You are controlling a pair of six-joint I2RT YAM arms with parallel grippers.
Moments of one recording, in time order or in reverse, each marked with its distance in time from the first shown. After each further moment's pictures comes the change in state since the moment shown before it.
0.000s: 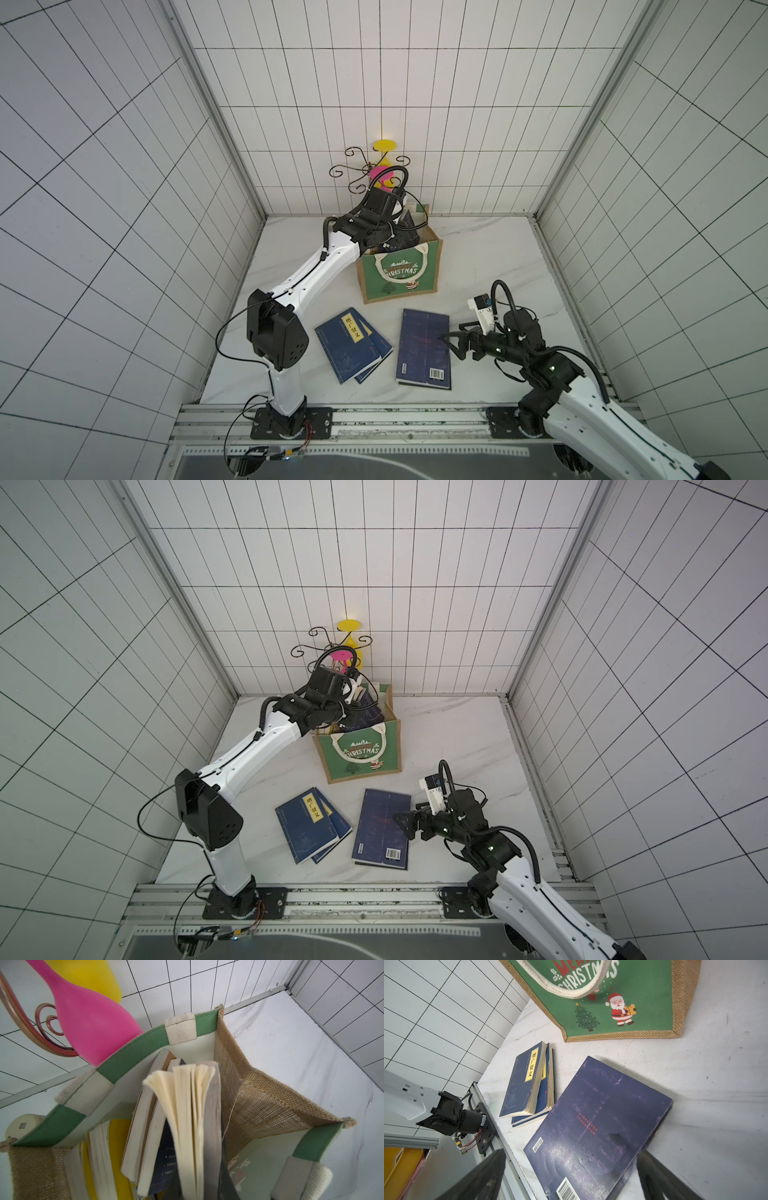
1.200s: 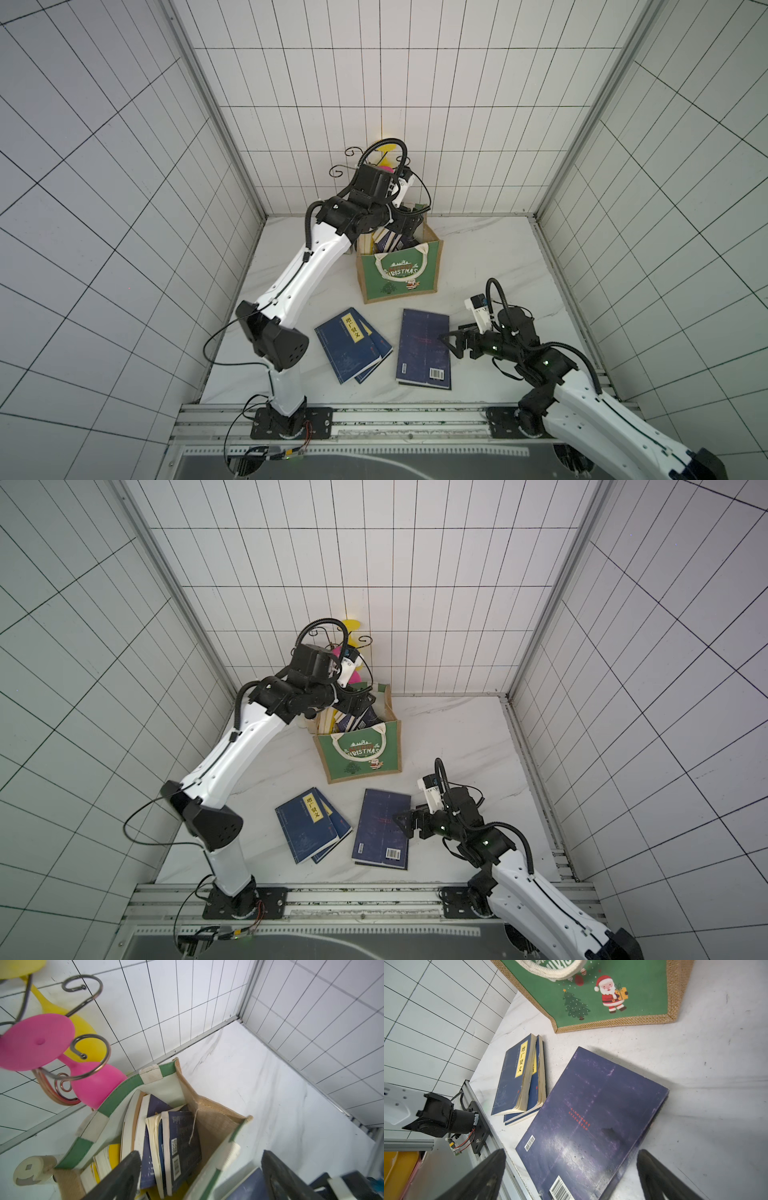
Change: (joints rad) left arm -0.029 -0.137 0.166 -0.168 0.163 0.046; right arm -0.006 0.090 0.000 0.009 0.013 0.011
